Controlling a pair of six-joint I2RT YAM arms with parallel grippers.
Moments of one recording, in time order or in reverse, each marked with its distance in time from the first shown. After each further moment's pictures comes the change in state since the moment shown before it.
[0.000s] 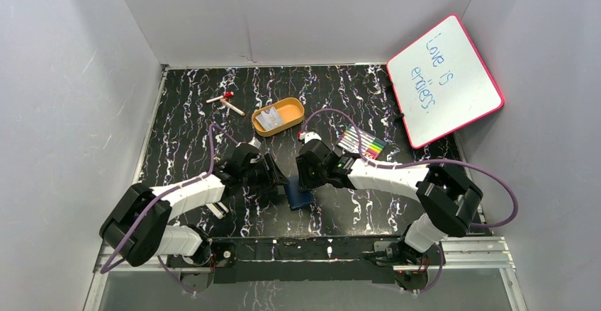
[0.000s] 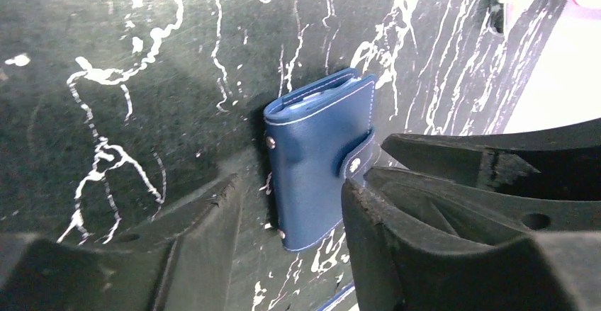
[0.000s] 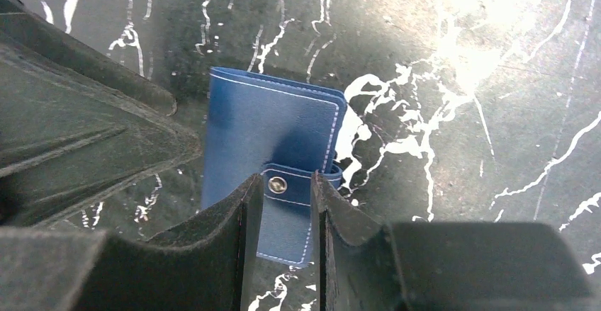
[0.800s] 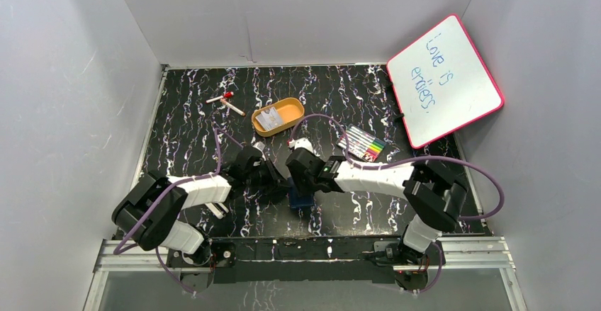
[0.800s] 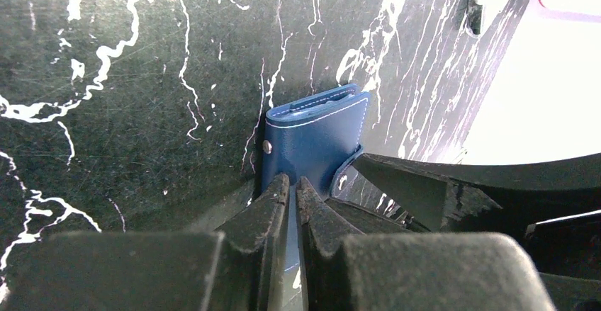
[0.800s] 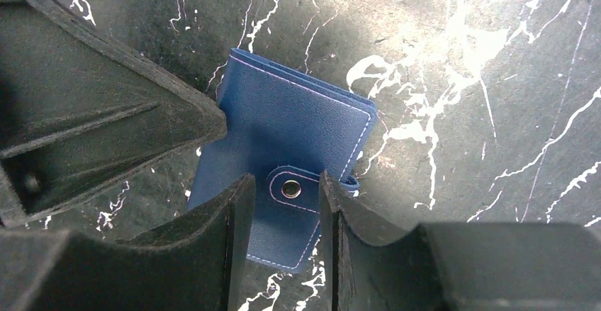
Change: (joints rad) left arm -0.015 0.136 -0.042 0.243 0.064 -0.085; right arm 0.090 0.079 0.079 -0.117 0.136 -0.003
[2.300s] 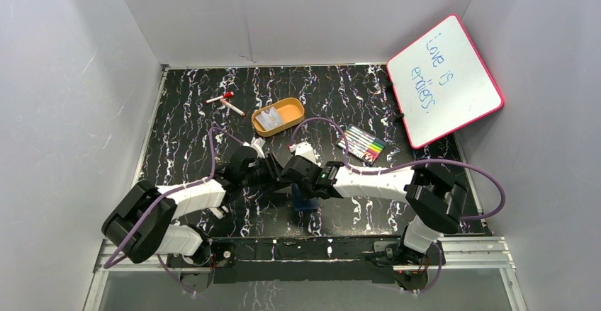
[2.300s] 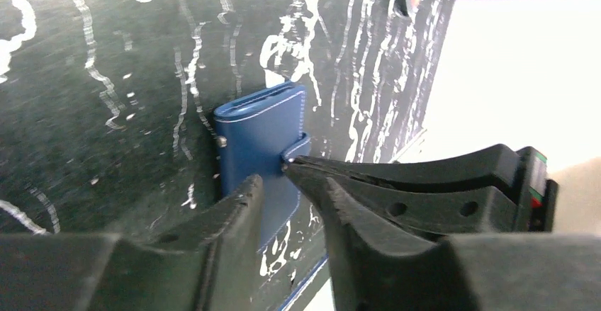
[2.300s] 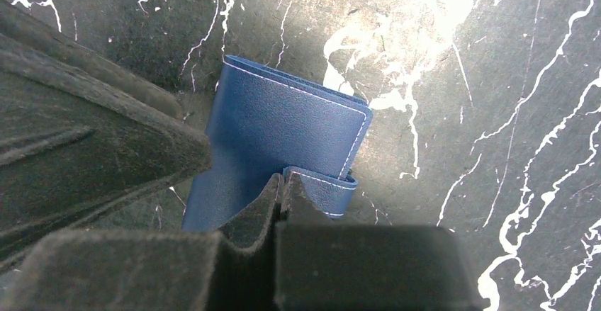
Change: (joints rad) left arm 0.000 -0.108 -0.039 0.057 0.037 -0.013; right arm 0.075 0.006 0.011 -0.083 0.147 0.063
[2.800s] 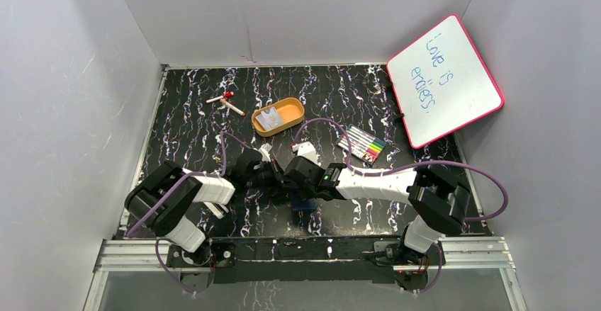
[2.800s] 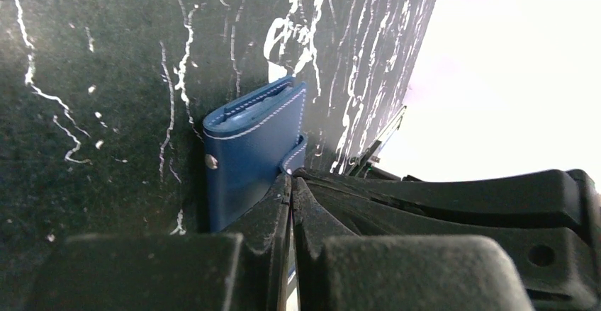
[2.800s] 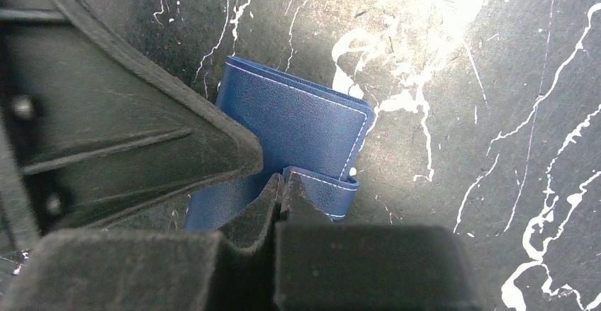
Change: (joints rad) left arm -0.006 0.206 -0.024 0.271 0.137 -0.103; right arm 0.000 -0.023 -0.038 0.060 -0.005 0.051
